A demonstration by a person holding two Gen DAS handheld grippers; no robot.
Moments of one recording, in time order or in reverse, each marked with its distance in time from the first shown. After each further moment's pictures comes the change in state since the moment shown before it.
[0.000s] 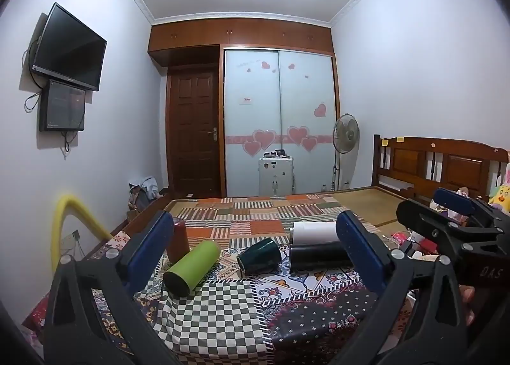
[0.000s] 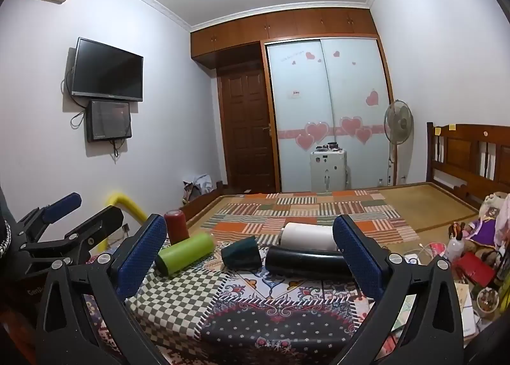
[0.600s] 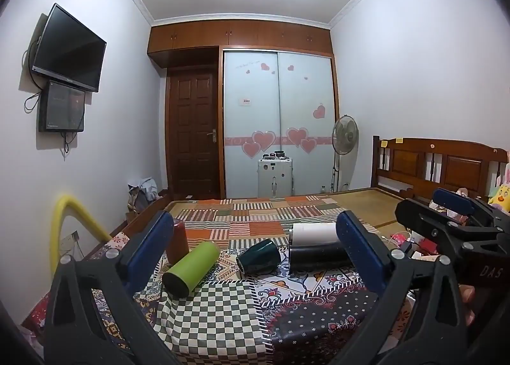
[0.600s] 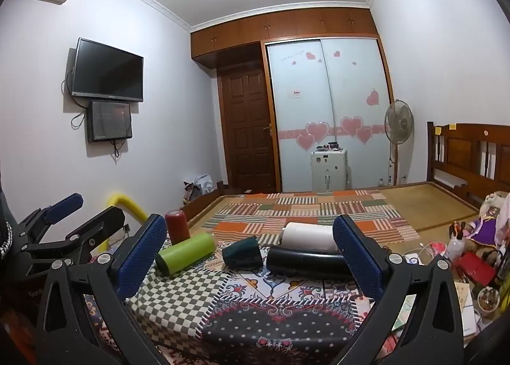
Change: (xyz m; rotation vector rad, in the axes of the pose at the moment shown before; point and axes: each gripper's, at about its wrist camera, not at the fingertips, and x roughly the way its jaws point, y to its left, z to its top) left arm -0.006 -0.002 -0.001 0.000 -0.021 -0.003; right arm 0.001 0.000 -0.001 -0.009 -0.008 0.001
